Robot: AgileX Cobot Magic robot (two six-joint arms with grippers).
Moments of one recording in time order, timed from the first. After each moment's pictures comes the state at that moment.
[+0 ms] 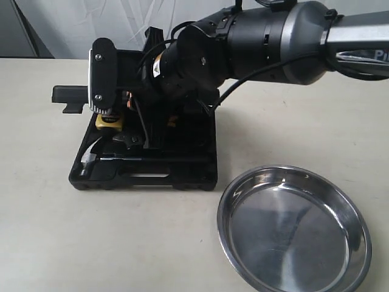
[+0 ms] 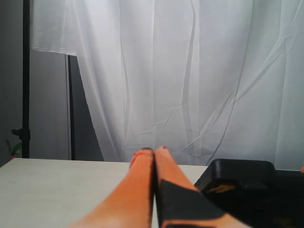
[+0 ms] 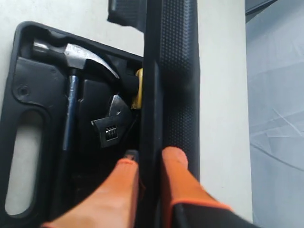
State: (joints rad) left arm 0.13 -0.01 0.00 0.03 -0.09 -0.11; right arm 0.81 1.87 -1.40 0.05 0.36 -1.01
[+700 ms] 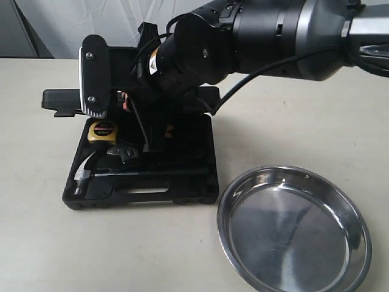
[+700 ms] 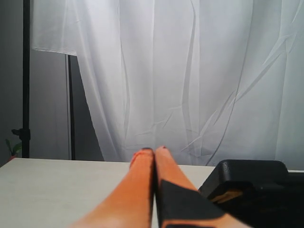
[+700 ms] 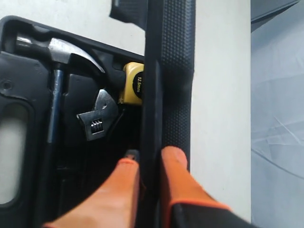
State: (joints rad) left arm 0.13 -0.01 0.00 0.03 -0.09 -0.11; right arm 0.85 1.81 -1.40 0.03 0.45 -1.01
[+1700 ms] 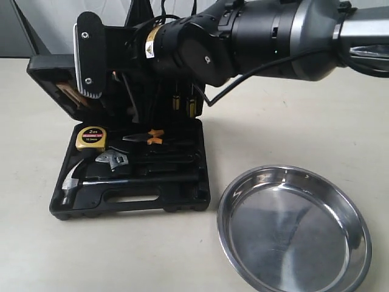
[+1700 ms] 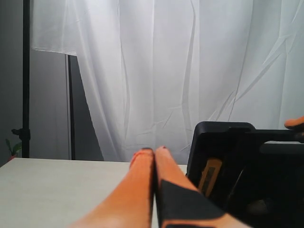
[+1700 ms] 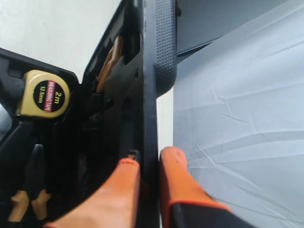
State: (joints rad) left arm 0.13 -0.01 0.00 0.03 -0.09 -0.11; right arm 0.82 1.84 -1.40 -0.09 0.15 -1.01
